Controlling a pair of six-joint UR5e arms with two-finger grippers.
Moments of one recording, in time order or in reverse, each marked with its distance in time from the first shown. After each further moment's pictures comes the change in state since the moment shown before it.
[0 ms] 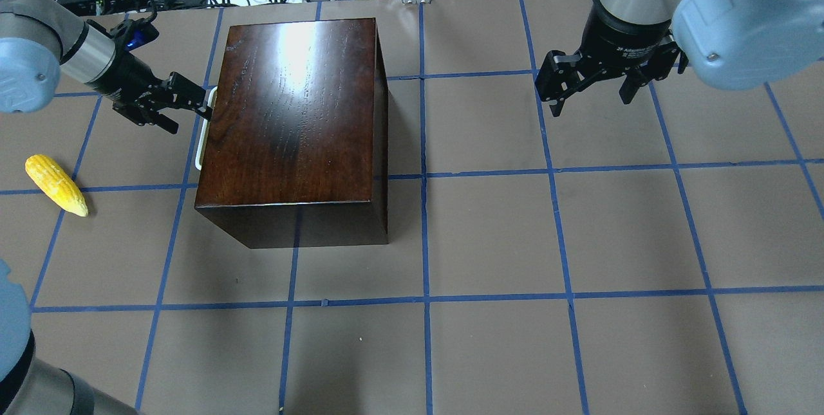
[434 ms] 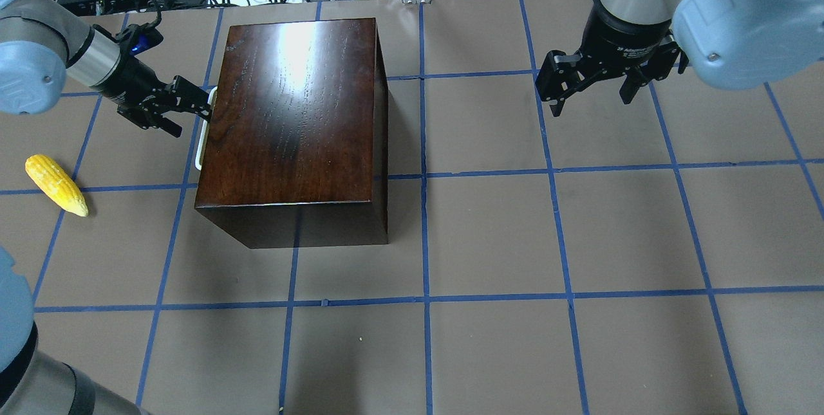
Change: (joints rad) left arm 0.000 -0.018 0.000 0.001 0.000 0.001; right arm 0.000 0.000 0.000 0.000 0.000 0.000
